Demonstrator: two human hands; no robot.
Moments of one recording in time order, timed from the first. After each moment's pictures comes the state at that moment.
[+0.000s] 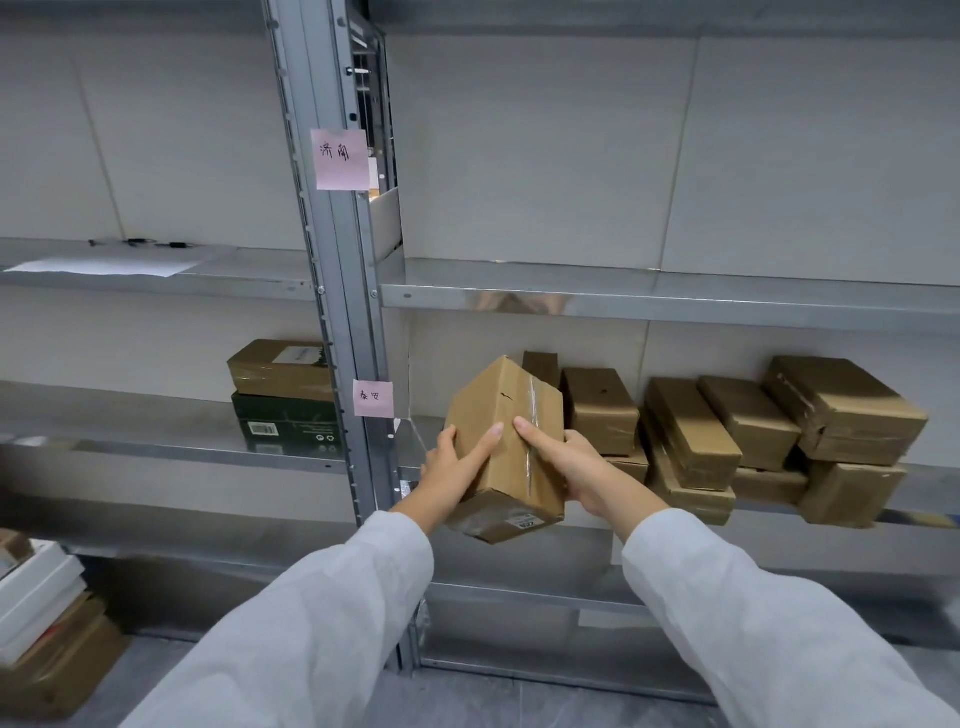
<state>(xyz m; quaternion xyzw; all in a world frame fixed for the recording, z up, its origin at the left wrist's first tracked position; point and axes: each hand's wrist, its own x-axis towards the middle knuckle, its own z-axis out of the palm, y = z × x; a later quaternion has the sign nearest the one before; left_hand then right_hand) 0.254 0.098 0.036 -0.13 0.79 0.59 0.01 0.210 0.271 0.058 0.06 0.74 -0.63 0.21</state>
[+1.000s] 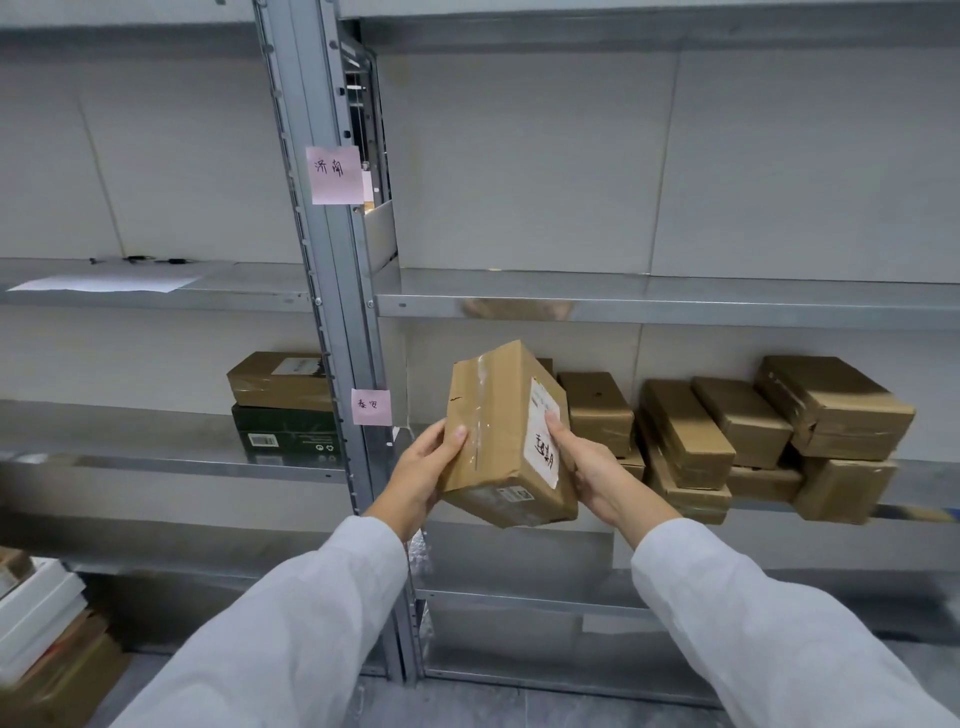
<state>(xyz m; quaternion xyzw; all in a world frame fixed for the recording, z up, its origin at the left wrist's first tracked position) 0.270 0.077 0.046 -0.04 0.62 0.78 0.00 0.212 0.296 0.050 0.05 0.68 -0.70 0.19</state>
